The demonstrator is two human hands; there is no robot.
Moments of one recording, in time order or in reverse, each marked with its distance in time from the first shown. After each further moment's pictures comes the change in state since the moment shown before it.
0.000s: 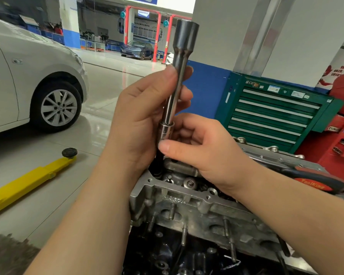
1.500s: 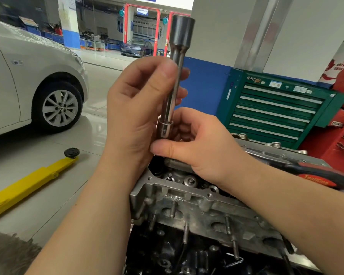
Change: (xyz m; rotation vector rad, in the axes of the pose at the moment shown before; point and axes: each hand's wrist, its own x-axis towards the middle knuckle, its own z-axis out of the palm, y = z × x) left_hand -0.002 0.003 0.004 0.134 0.096 0.196; right_hand 0.005 -0.001 0.005 -0.090 0.028 0.018
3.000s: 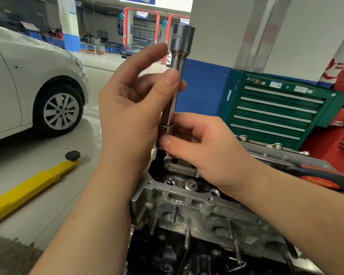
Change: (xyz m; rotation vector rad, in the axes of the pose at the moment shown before) left_hand -0.001 0.001 -0.001 0.163 0.001 0.163; right_hand -0.005 -0.004 -0.004 0.044 -0.009 -0.018
